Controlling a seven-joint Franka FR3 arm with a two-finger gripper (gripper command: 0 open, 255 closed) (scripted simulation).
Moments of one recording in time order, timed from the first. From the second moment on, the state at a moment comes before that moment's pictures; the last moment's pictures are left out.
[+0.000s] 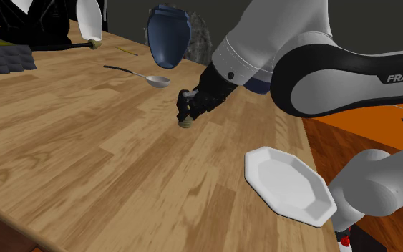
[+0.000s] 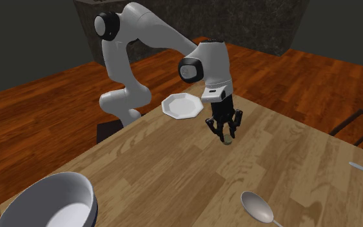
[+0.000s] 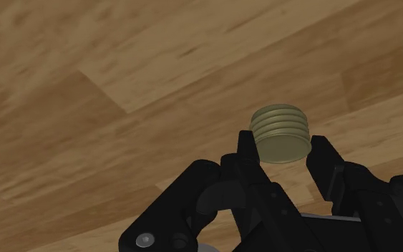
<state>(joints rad) 0.01 -0.47 0.68 -2.35 0.15 2.38 0.67</state>
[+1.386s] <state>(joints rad) 0.02 -0.51 0.62 -2.18 0.16 2.16 0.64</state>
